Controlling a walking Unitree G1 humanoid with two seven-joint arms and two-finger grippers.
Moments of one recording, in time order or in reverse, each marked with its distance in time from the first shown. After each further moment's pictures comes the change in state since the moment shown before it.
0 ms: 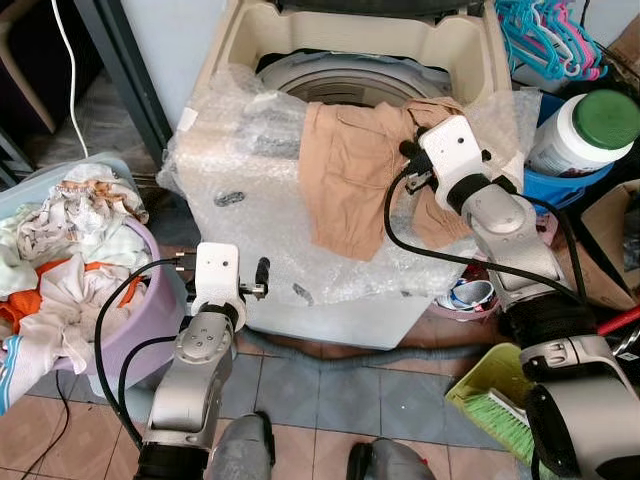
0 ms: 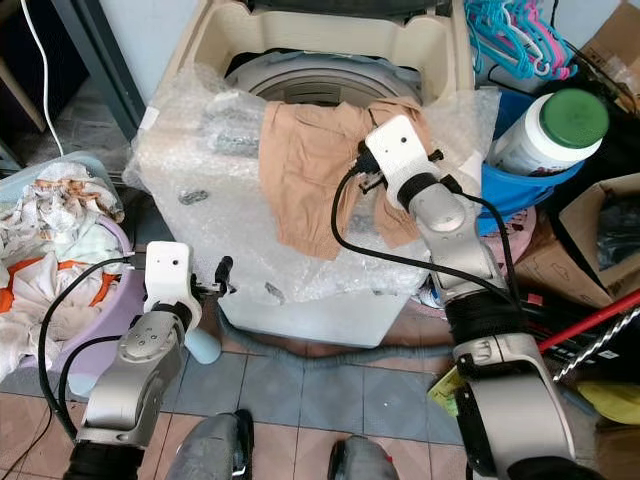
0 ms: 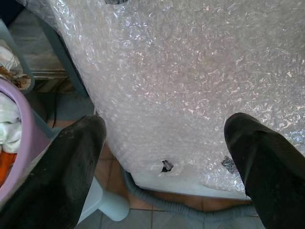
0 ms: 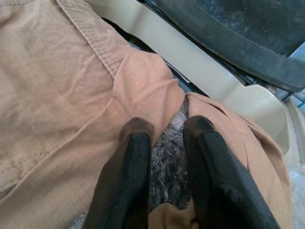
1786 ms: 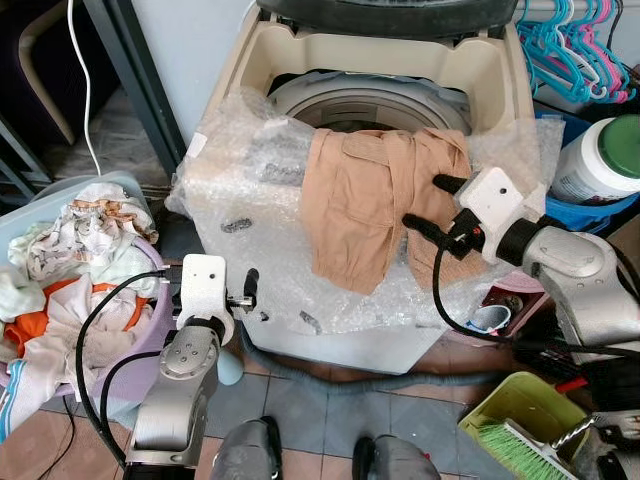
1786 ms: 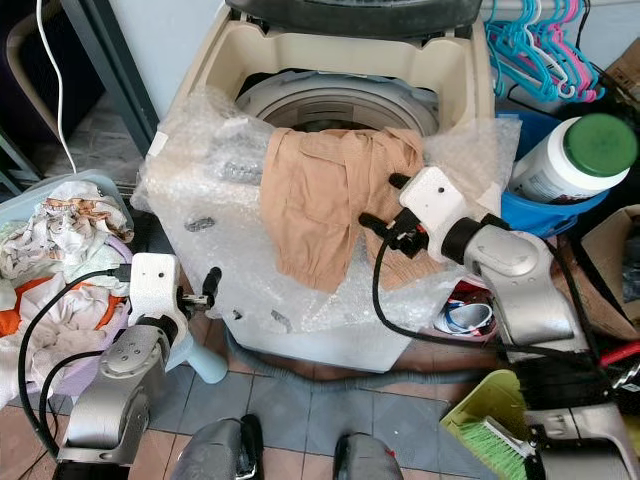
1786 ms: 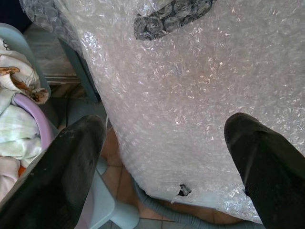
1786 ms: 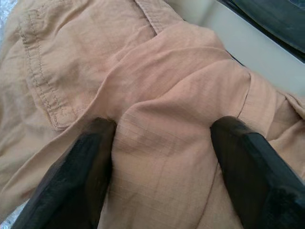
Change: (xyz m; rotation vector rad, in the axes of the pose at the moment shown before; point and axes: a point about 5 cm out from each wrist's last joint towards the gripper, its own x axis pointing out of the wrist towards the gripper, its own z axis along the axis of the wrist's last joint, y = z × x) left arm -0.012 0.010 -0.003 0.000 0.012 0.012; right arm -0.046 -0.003 -0.014 0.091 0.073 0.350
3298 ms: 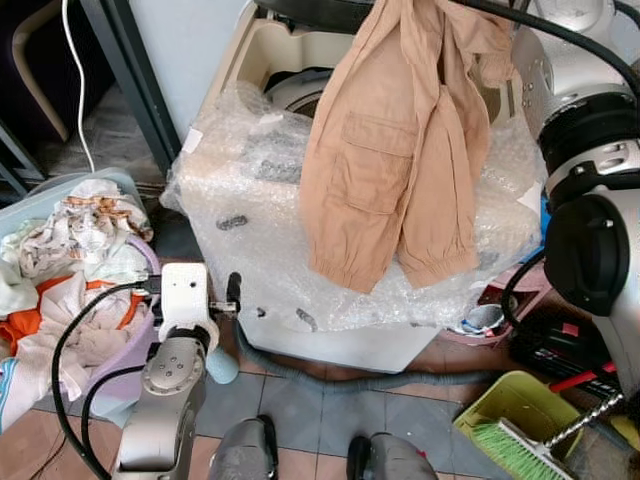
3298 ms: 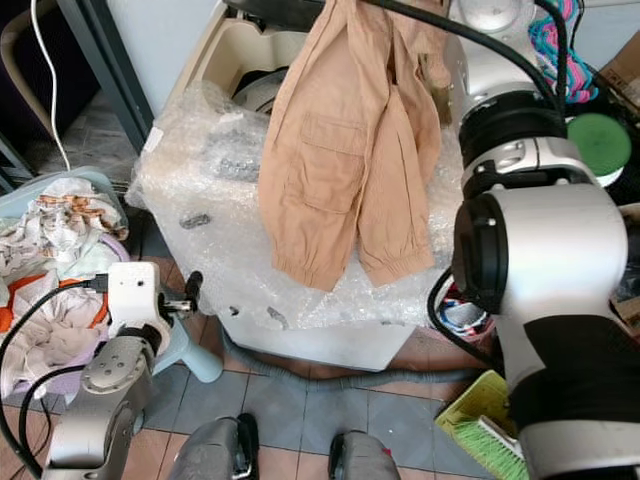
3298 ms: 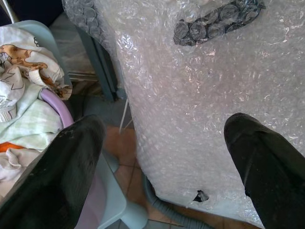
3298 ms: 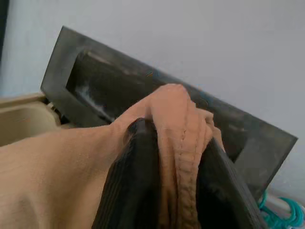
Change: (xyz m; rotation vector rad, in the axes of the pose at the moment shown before) left arm -0.012 0.015 0.005 -0.014 -0.029 0.093; right arm 0.087 -0.082 0.105 0.012 -0.152 -0.371
